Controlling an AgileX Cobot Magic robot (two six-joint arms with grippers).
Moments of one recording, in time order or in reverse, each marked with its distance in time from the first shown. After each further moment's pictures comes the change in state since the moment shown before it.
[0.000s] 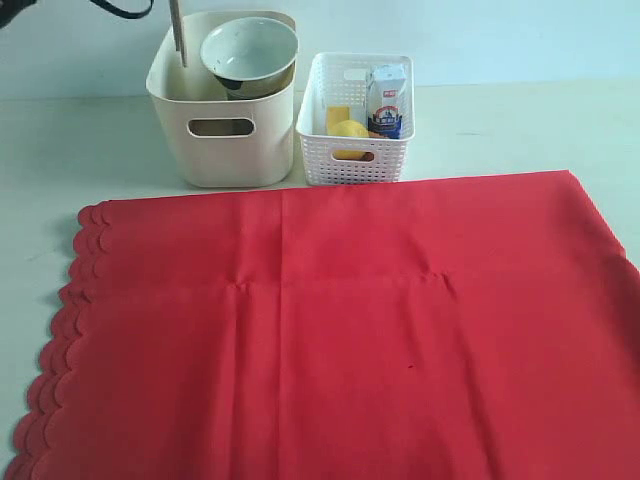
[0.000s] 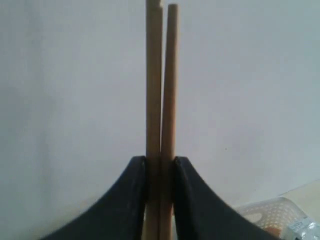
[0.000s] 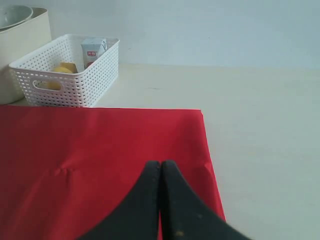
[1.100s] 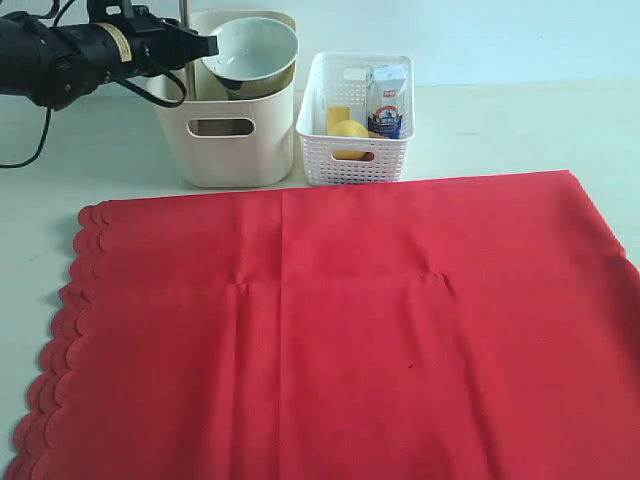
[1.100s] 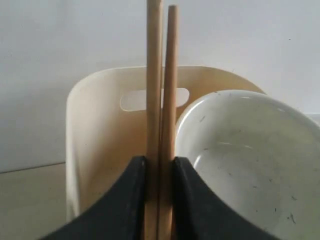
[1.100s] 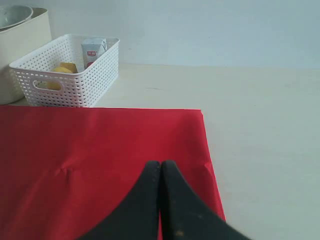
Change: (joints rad) left arm 0.002 0.226 -0.022 -0.030 0.088 -0.071; right arm 0.000 0.000 0.000 0.000 0.000 0.000
